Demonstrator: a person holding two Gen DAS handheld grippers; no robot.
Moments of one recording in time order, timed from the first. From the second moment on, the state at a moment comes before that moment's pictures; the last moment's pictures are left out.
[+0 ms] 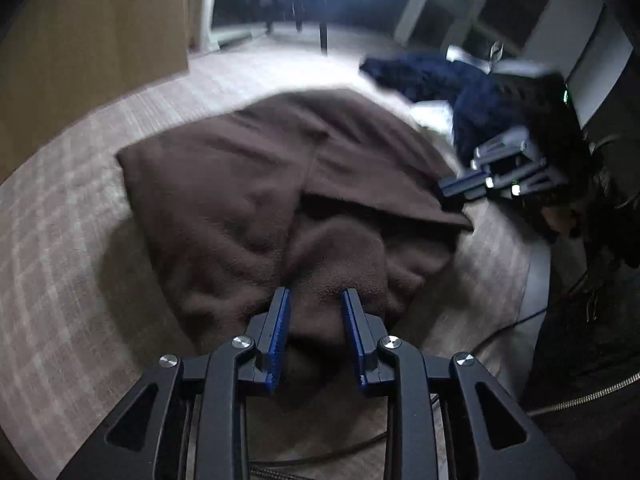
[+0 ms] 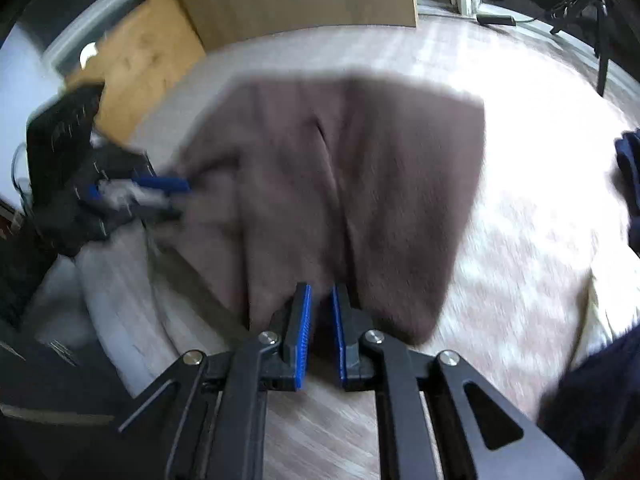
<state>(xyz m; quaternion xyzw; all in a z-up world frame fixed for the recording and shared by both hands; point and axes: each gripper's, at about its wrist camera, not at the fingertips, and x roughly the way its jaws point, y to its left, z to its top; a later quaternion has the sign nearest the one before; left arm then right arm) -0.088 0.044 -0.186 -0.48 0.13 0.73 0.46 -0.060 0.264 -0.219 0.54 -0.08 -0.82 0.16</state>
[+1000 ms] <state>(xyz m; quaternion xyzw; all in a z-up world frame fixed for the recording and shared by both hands) -0.191 0.037 -0.200 -0.58 -0.01 0.76 0.29 -0.109 0.360 -0.241 0.54 -0.23 -0.81 0.08</state>
